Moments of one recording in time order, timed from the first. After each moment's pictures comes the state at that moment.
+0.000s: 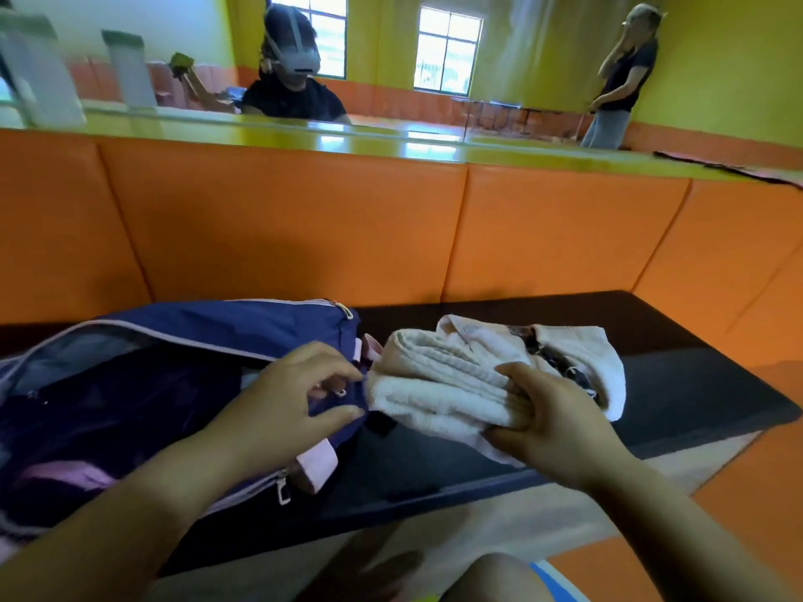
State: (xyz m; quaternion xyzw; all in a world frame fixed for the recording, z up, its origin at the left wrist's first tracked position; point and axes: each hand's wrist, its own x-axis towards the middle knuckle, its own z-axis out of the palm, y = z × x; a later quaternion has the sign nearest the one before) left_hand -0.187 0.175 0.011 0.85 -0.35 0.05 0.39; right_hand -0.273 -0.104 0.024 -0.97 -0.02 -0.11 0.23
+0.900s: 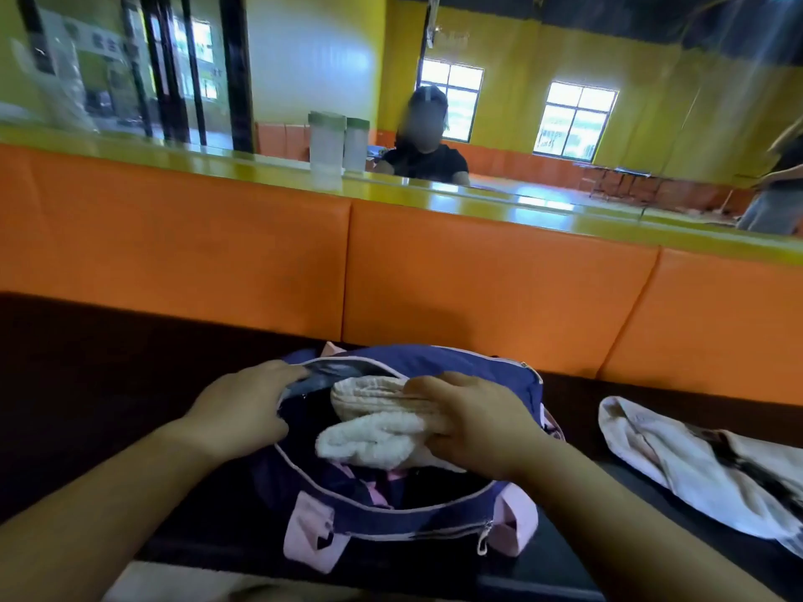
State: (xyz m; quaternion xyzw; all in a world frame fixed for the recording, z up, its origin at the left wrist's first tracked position) left_hand -0.170 0.428 0.022 0.99 -0.06 0.01 0.14; right_hand -0.163 0.153 0.035 -0.95 -0.30 -0.10 0.06
